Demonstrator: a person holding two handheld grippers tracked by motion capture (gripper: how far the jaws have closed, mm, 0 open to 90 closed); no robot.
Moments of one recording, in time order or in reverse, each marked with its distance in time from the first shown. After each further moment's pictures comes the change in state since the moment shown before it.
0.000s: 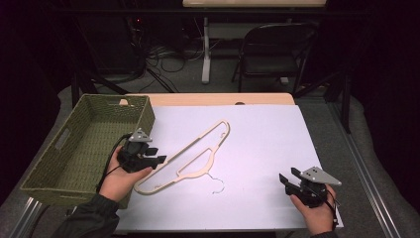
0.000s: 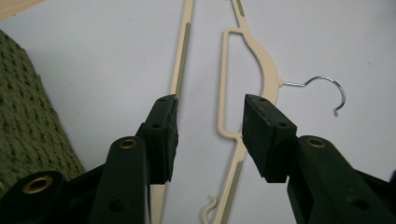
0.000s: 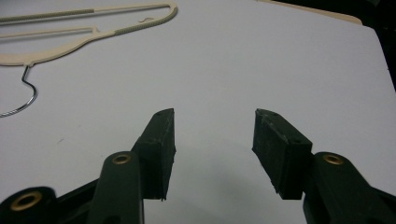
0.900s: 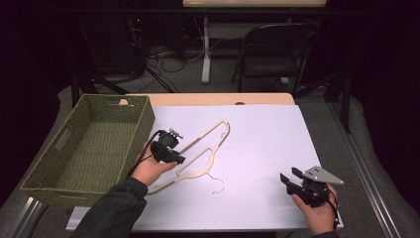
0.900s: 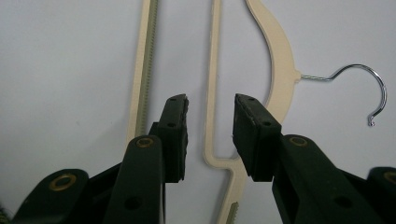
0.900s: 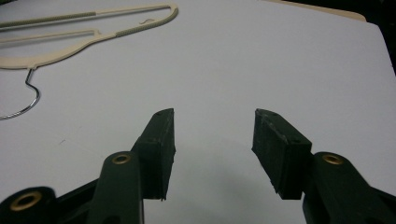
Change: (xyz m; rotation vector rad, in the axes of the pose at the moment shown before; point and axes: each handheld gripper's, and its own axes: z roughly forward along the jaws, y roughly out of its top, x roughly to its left) left arm -0.008 0.034 0.084 0.251 -0.045 0.005; right arm -0.005 -0.001 0.000 0.000 0.019 0.021
